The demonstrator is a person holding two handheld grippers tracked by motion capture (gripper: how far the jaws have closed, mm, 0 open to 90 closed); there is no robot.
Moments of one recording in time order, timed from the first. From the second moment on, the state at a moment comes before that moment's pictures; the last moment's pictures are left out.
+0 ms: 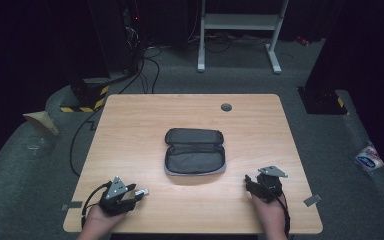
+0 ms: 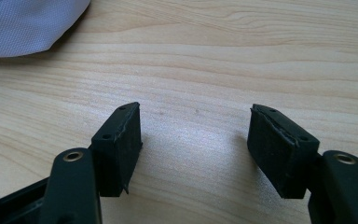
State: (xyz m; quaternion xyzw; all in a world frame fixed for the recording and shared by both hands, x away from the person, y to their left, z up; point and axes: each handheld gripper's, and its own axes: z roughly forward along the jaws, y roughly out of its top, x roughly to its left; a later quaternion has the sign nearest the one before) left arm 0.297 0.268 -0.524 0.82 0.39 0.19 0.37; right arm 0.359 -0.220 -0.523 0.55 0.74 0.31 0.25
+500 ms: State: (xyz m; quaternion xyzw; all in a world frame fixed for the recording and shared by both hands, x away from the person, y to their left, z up) left arm 0.303 0.260 -0.526 0.81 0.41 0.18 0.38; right arm 0.360 -0.221 -0.523 0.54 0.74 0.32 0.24
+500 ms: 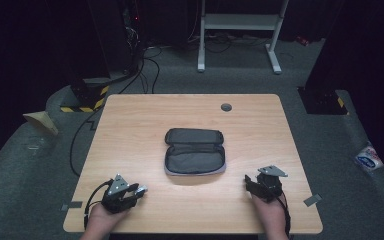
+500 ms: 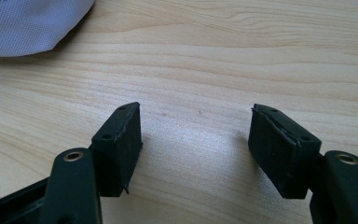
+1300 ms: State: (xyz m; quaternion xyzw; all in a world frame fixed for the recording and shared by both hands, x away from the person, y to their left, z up) left arm 0.301 0.261 -0.528 0.82 0.38 0.19 0.38; right arm 0.360 -0.220 -0.523 0.54 0.74 0.32 0.24
